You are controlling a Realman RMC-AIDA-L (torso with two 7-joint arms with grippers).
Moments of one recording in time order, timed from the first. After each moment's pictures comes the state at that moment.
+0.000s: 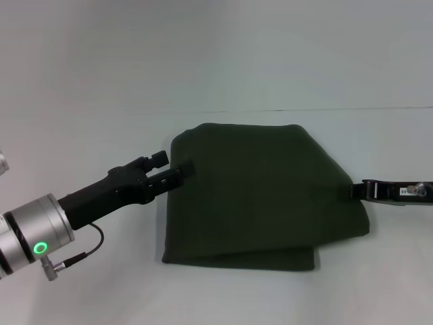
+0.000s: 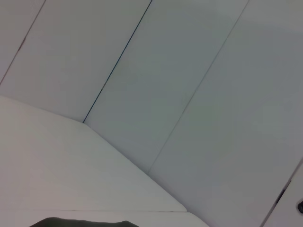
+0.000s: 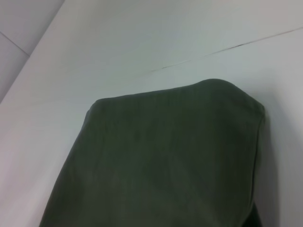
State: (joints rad) left arm -0.51 -2.16 0.66 0.51 1.68 1.39 -1.46; right arm 0.59 2.02 -0.82 -0.68 -2.15 -1.15 2.26
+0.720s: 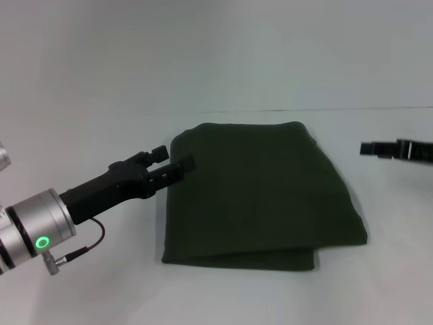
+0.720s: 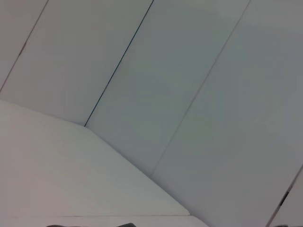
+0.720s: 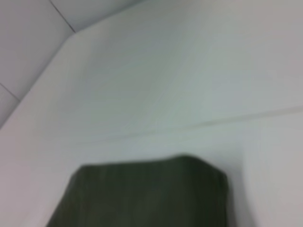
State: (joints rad) left arm -0.52 -2.16 0.66 0.51 1.67 1.38 -1.46; right arm 0.59 1.99 -0.73 -0.78 -2.15 -1.16 2.24
